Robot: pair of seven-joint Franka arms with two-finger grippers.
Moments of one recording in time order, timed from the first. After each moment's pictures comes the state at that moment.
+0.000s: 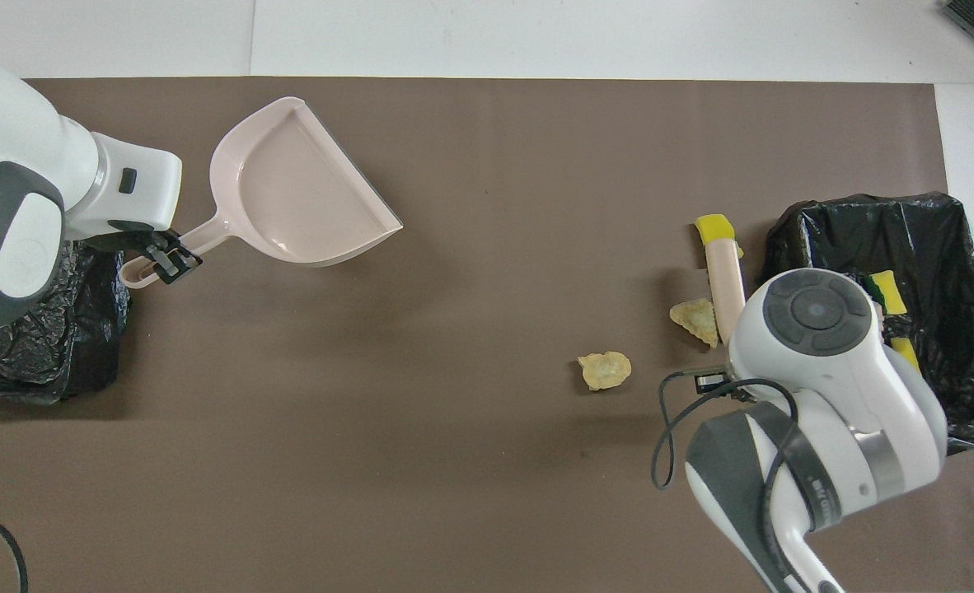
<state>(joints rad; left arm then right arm) -0.09 0.19 -0.08 -1.62 0.00 1.73 0.81 0.06 -0.08 0.17 -2.18 -0.26 1.85 0.27</state>
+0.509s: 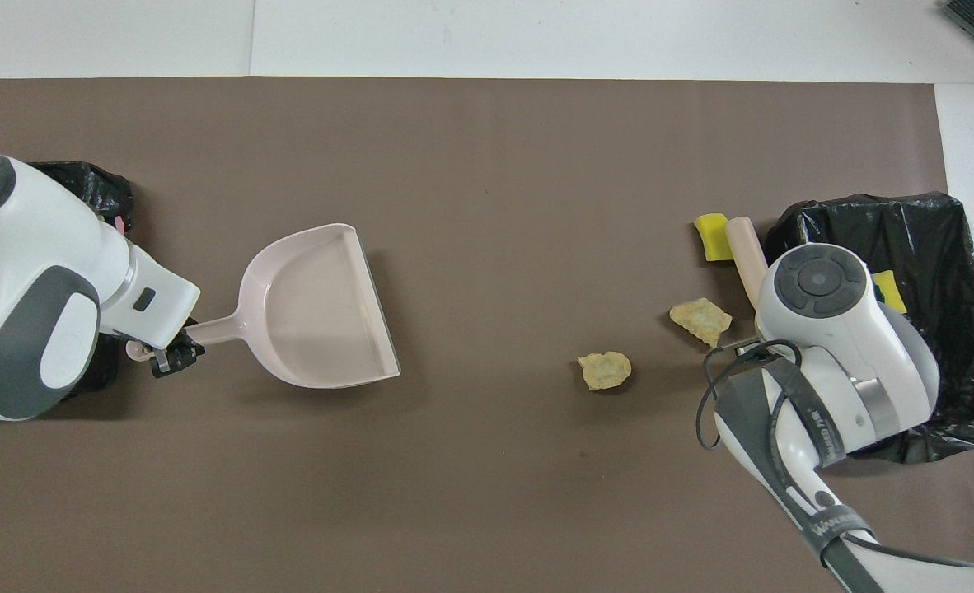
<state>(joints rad) -0.08 0.00 -0.10 -2.01 0.00 1.82 1.11 -0.04 0.08 0.18 -2.18 -0.44 2.02 0.14</state>
